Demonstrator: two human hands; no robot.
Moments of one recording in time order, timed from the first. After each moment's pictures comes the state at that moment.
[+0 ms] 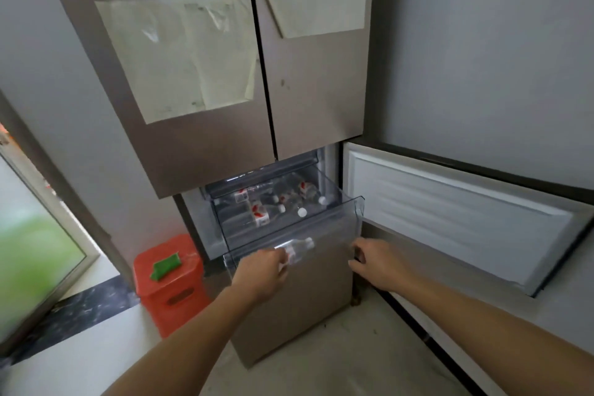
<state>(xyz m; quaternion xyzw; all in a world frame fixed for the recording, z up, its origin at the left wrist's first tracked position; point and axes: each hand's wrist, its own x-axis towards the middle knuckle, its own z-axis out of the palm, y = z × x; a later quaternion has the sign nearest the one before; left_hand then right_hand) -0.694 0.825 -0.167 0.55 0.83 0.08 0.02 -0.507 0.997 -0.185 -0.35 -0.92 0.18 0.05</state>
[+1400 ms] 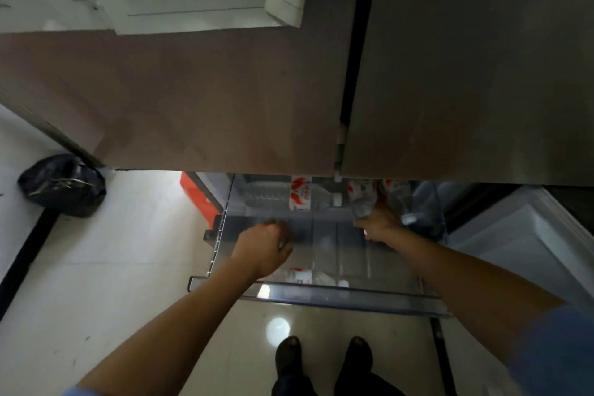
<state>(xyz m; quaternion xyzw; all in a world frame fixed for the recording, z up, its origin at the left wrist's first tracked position) -0.882 0.991 -0.281 0.26 0.94 0.10 0.19 -0.853 1.246 -0.341 -0.29 -0.89 0.32 -0.16</state>
